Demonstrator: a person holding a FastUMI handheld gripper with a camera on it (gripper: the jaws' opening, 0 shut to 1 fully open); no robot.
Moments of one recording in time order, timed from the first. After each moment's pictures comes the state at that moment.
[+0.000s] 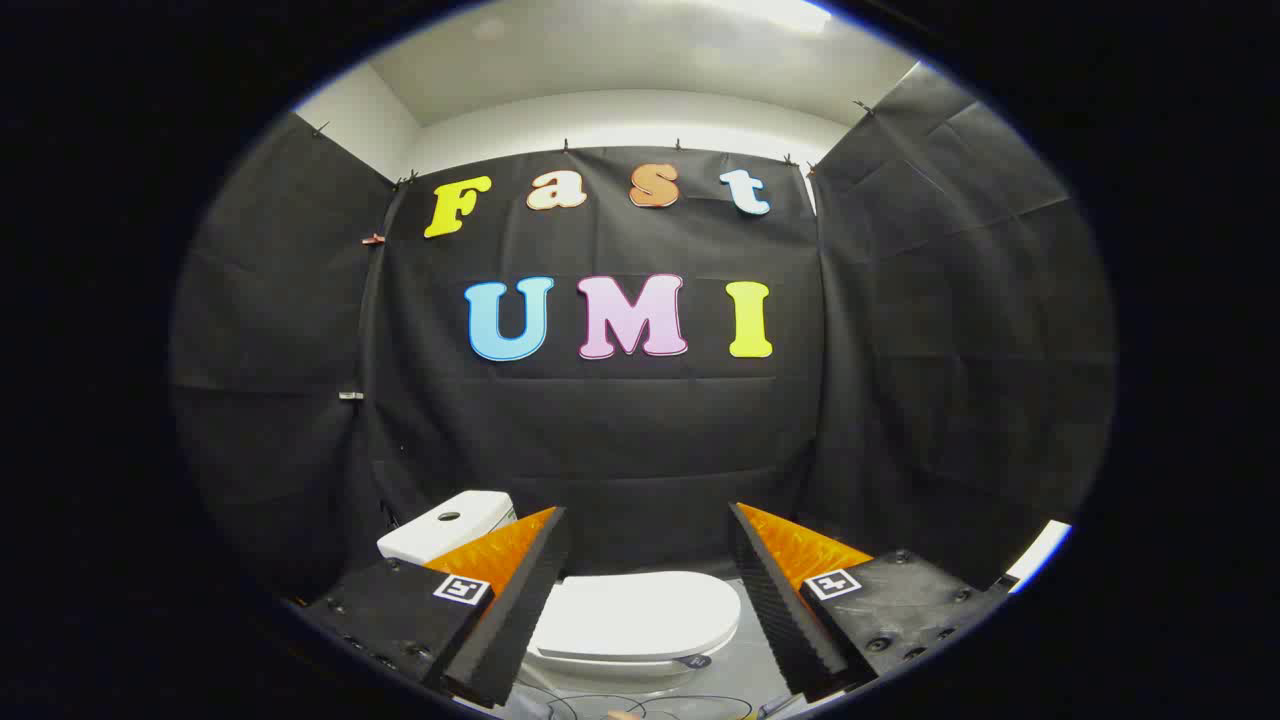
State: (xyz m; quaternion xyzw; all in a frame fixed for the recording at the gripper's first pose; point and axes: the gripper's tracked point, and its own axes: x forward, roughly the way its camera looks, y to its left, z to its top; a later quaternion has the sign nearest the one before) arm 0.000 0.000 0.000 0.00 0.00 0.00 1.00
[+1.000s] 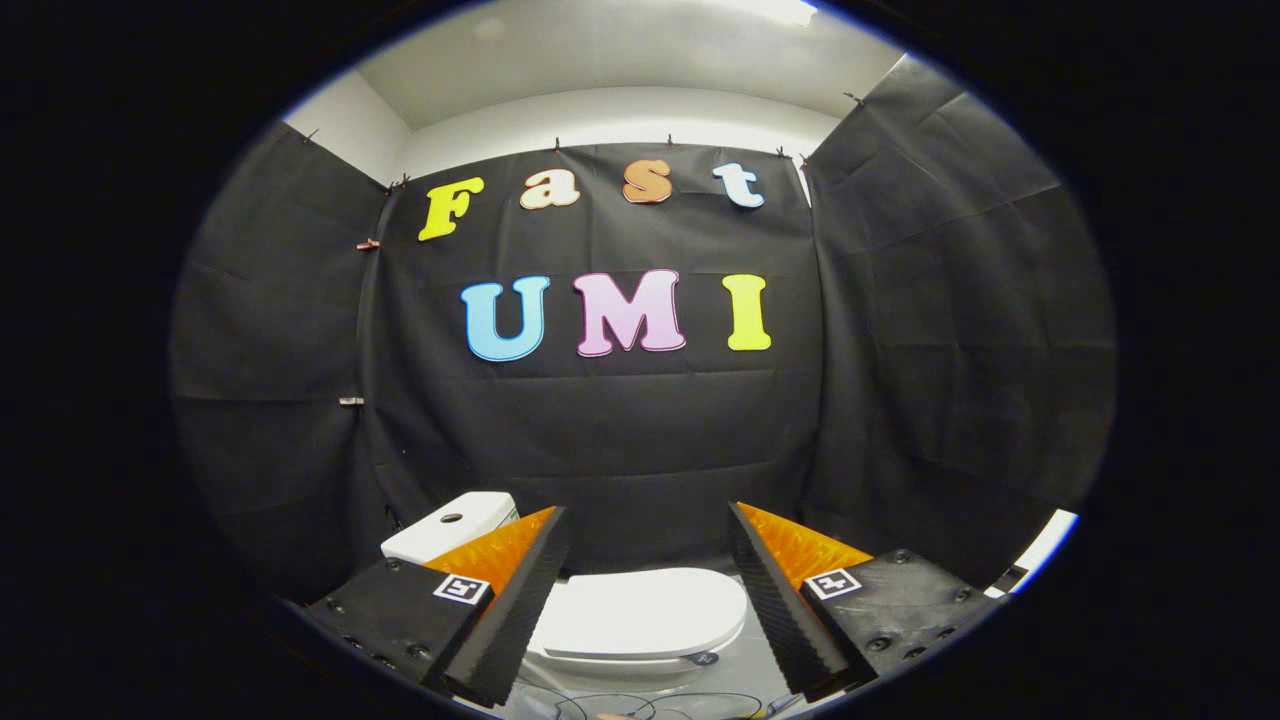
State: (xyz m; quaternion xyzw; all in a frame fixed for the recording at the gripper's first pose) arm 0.001 0.000 0.000 0.01 0.01 0.00 1.00
